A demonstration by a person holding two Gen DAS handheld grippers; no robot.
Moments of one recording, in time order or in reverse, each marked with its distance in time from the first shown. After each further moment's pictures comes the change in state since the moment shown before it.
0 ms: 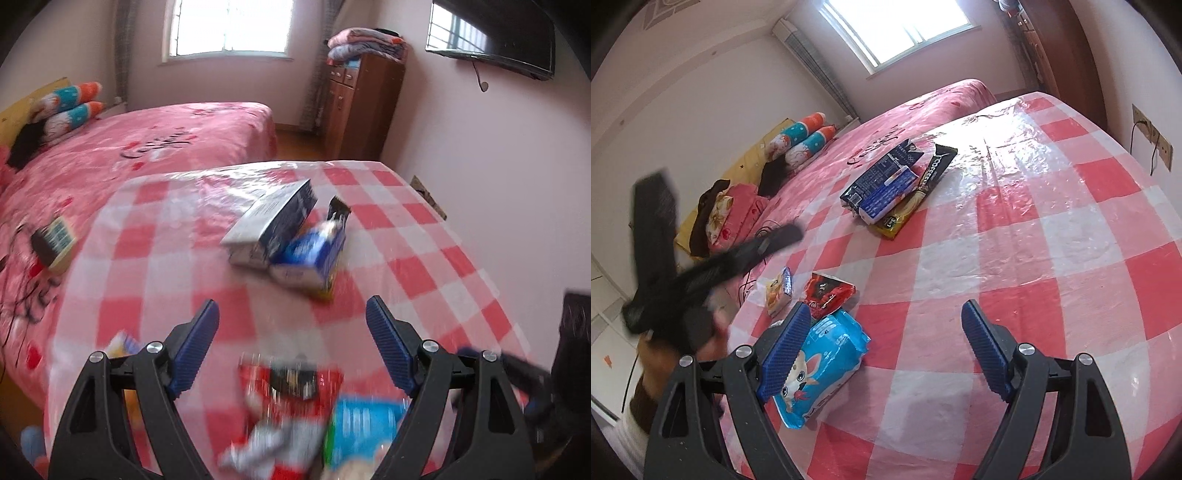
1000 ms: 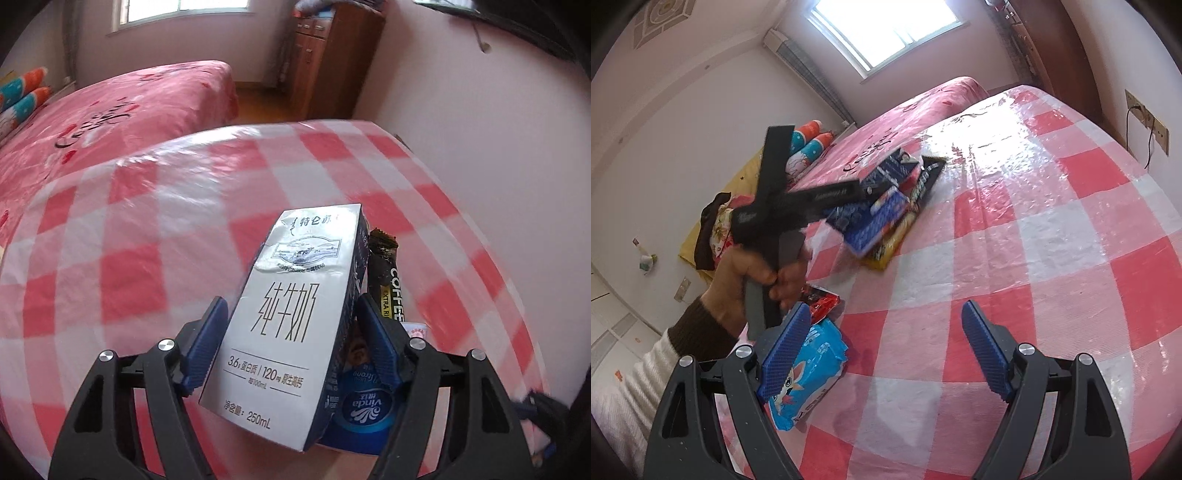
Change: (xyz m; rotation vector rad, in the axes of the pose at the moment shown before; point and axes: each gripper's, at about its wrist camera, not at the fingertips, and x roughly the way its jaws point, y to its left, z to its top) left arm 0.114 -0.015 0.044 0.085 0.191 -0.129; right arm -0.014 -0.025 0.006 0.053 -0.018 0.008
